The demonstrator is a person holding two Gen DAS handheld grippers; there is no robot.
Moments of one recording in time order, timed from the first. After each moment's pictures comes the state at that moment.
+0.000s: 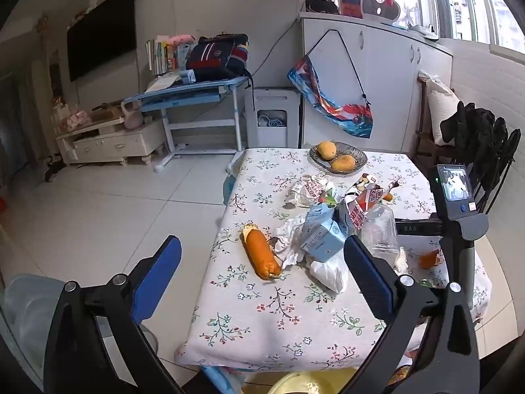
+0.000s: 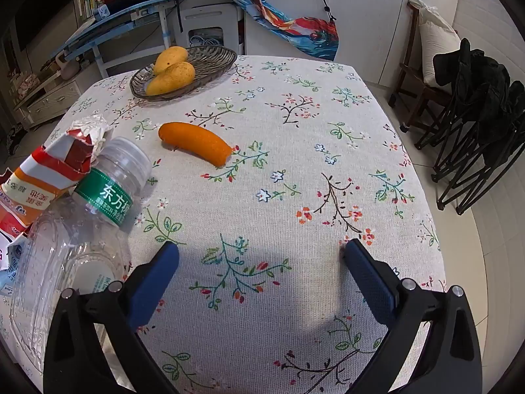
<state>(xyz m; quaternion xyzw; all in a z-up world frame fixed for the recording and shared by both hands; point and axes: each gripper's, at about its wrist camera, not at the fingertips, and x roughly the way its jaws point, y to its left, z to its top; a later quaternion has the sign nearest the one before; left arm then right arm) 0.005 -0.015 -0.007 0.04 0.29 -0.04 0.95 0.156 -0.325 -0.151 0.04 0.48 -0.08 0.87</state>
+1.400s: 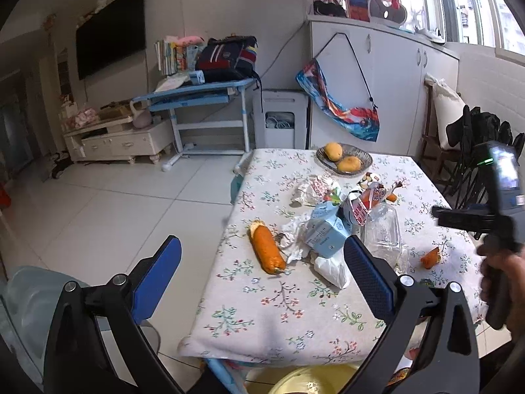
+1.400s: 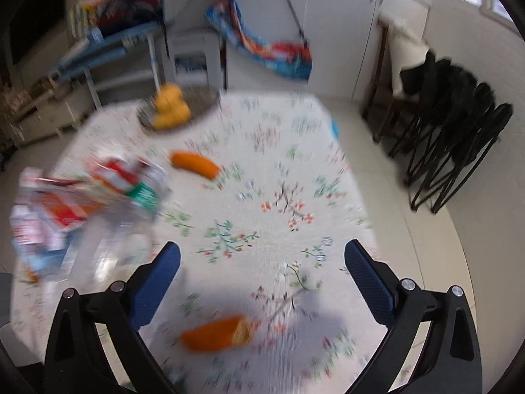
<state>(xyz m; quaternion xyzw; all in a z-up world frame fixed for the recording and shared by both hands) -0.014 -0.010 -0.002 0.04 0.28 -0.02 0.96 0.067 -0.311 -0.068 0.04 0.40 -0.12 0.91</state>
